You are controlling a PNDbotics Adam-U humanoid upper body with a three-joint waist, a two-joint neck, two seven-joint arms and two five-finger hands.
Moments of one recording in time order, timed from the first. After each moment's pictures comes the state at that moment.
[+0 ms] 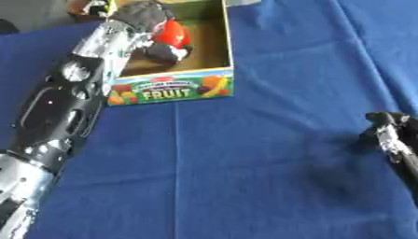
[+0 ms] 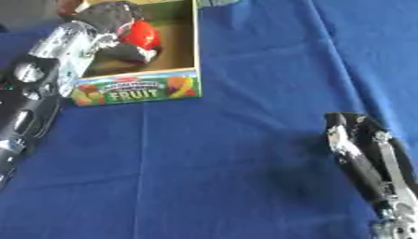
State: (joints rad) left arm -1.29 0.32 -0.16 -0.82 -1.35 -0.05 -0.23; right arm -0.20 -0.22 0.06 -1.99 0.18 0.13 -0.13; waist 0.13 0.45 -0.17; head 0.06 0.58
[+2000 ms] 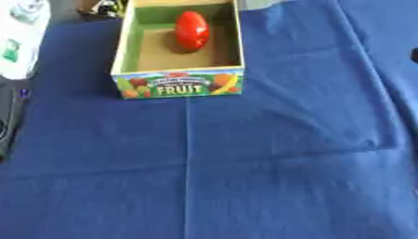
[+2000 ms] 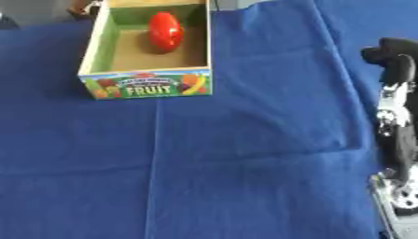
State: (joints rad) left arm -1.03 0.47 -0.02 -1.44 -0.90 -0.01 0.20; right arm -0.26 -0.31 0.00 -1.99 0.16 -0.40 -0.39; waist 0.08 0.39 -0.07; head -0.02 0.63
